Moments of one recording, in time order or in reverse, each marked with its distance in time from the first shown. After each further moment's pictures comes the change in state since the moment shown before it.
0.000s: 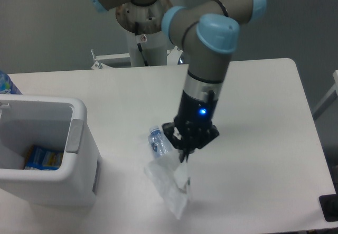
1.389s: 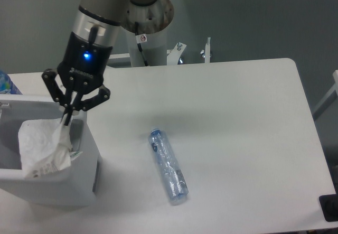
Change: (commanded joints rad) arm -0.244 0.132 -0.040 0.002 -0.087 -0.060
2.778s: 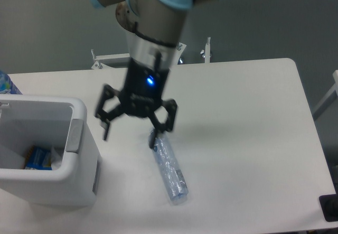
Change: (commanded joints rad) arm 0.247 -0.245 0.137 0.000 0.102 0.058
